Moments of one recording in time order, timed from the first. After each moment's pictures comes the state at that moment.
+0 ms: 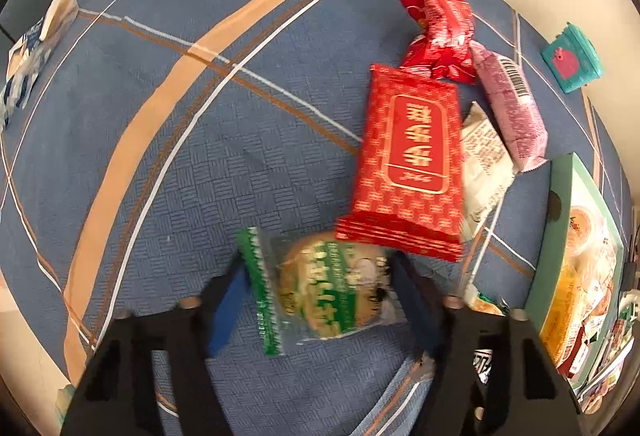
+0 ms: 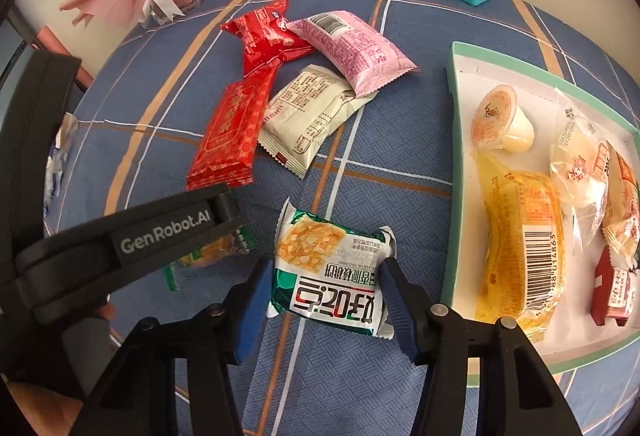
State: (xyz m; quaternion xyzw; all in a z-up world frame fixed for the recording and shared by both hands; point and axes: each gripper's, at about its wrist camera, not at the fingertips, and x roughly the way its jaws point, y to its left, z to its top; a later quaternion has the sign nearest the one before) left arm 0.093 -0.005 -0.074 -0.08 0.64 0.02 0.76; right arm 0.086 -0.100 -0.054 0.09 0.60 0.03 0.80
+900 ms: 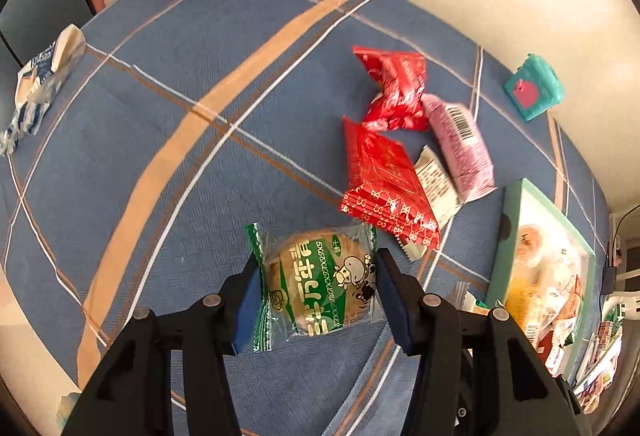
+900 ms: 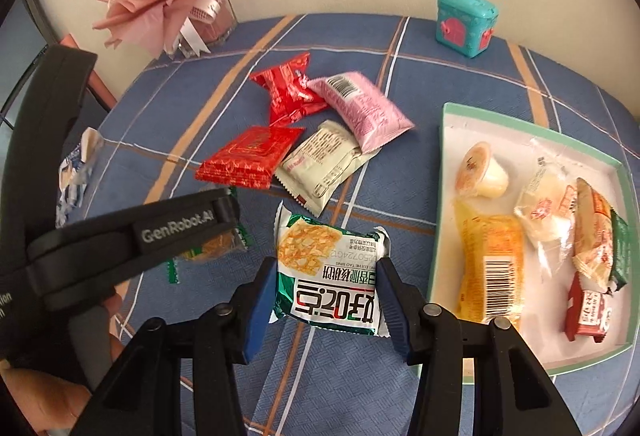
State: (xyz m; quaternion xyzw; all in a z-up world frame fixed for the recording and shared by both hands) left arm 0.084 -0.005 -0.019 -0.09 0.59 0.00 0.80; right arm 0.069 -0.109 -0.007 0.09 0.54 0.04 0.84
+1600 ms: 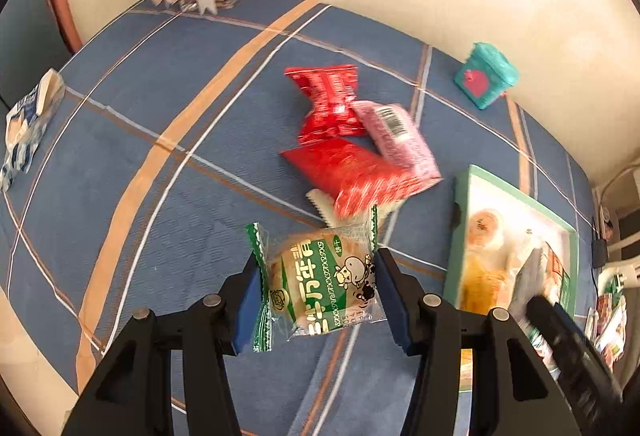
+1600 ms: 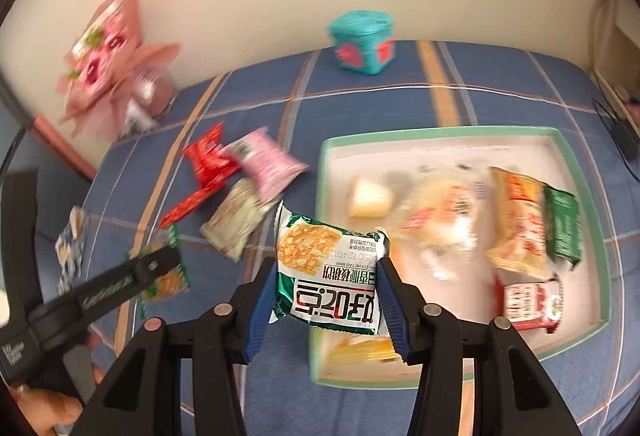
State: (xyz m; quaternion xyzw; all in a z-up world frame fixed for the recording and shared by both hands) left arm 0.073 -0.042 0.007 -0.06 0.56 -0.05 0.82; right arm 0.053 -0.213 0.020 0.18 0.50 -0.04 0.85
